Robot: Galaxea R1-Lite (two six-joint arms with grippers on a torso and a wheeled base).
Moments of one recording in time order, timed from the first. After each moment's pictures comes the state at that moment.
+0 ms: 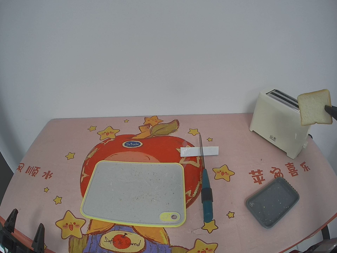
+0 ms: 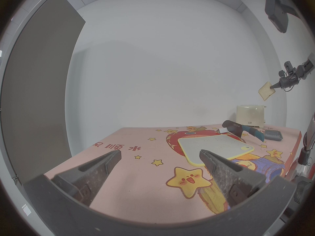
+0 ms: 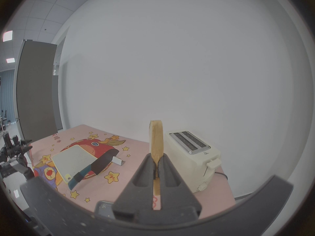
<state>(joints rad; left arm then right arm) 0.01 0.02 -0.02 0.00 -0.02 0.01 -0.25 1.08 -0.86 0.01 0.52 -0.20</state>
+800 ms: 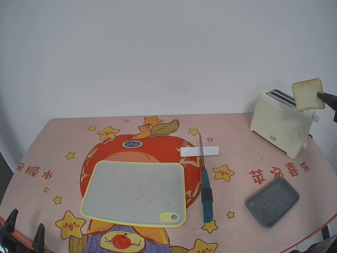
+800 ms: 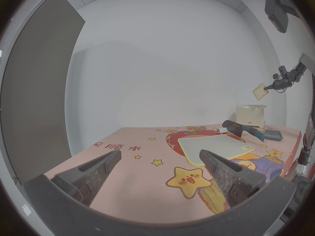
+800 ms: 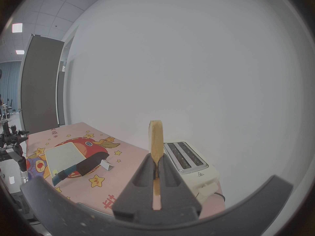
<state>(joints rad) 0.01 0.02 -0.02 0.00 -0.02 0.01 -0.34 1.31 -0.94 -0.15 0.68 -0.24</state>
